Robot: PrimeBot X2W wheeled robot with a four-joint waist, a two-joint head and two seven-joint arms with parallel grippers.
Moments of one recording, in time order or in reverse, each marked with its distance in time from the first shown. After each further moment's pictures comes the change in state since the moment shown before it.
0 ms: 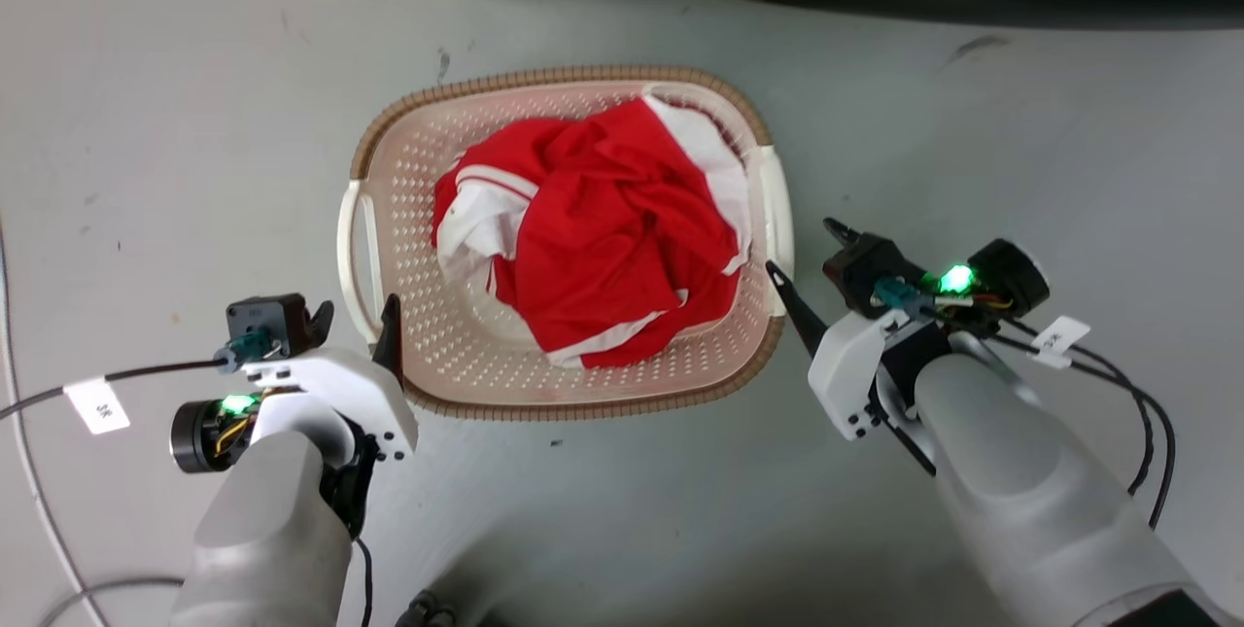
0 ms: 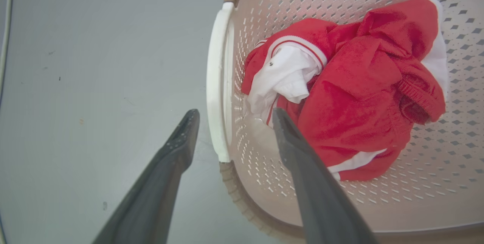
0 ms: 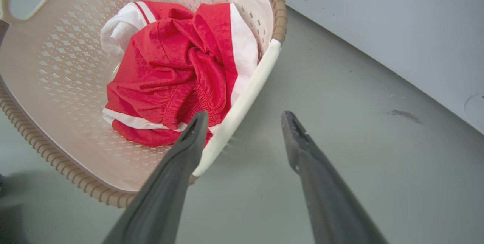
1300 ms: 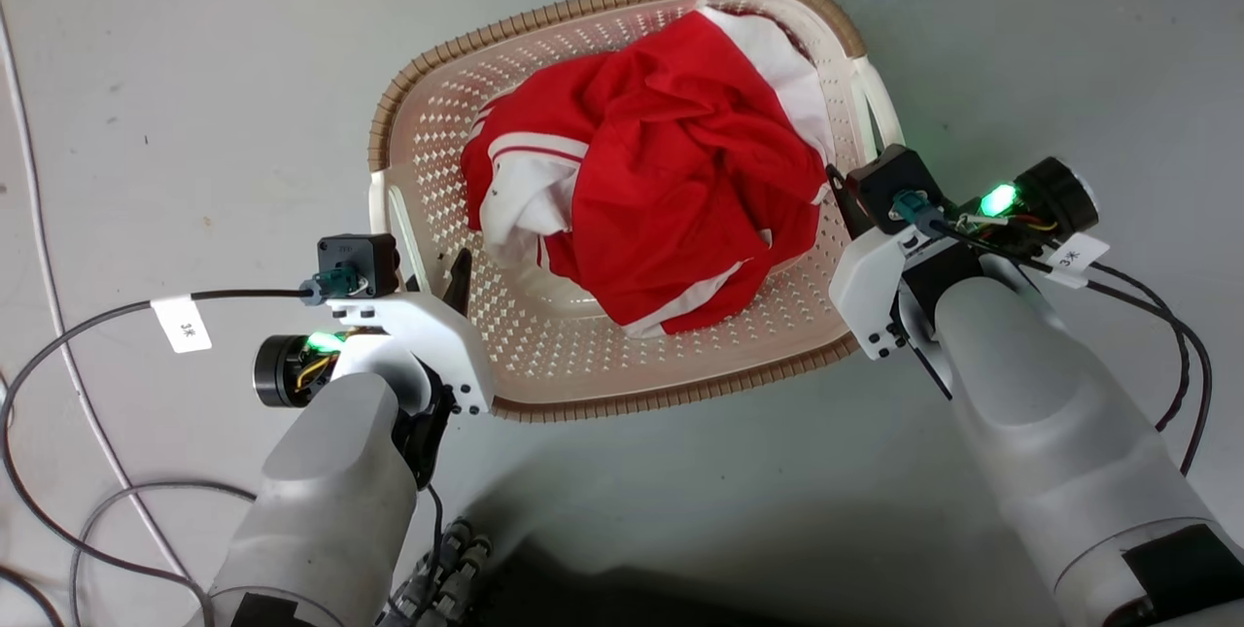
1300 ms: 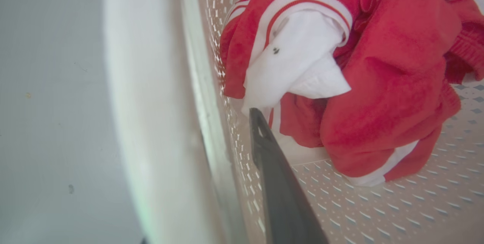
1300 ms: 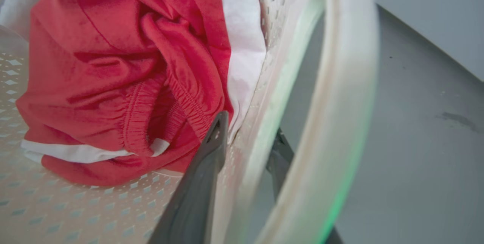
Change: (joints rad) left arm -0.157 -0.051 -0.292 0.119 -0.211 -0.001 0.000; right arm -0.147 0.010 -0.130 0.090 -0.161 -0.002 0.053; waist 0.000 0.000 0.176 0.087
